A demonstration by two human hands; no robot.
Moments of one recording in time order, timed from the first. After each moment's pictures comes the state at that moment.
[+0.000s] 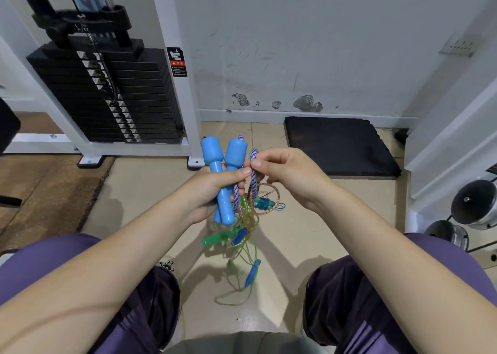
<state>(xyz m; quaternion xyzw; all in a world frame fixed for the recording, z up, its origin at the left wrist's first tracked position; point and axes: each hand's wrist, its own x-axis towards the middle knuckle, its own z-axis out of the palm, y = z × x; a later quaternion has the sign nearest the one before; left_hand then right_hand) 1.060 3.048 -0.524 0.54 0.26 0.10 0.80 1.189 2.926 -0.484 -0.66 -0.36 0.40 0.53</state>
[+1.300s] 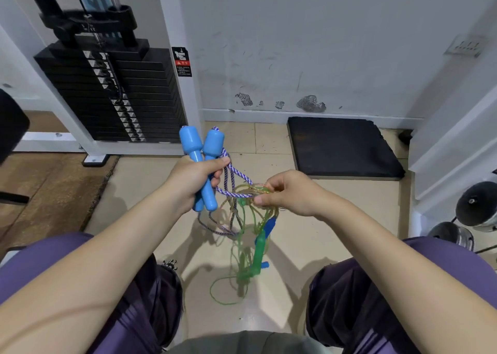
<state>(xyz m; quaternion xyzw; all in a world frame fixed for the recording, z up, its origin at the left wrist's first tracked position) 1.049 3.075 -0.521 0.55 0.36 0.21 0.72 1.197 2.919 -0.516 -0.76 -0.44 0.37 0.31</state>
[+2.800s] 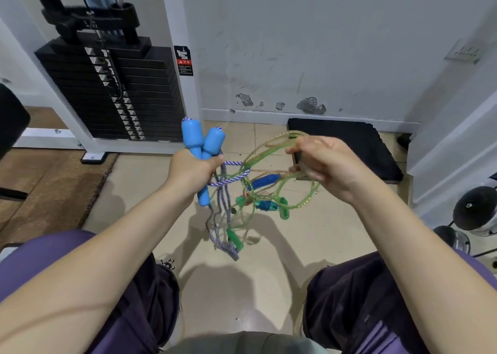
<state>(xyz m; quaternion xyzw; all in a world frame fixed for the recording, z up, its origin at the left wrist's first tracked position) 1.054 3.079 -0.524 0.62 0.44 0.29 0.58 1.229 2.902 -0.474 -0.59 -0.36 0.41 0.60</state>
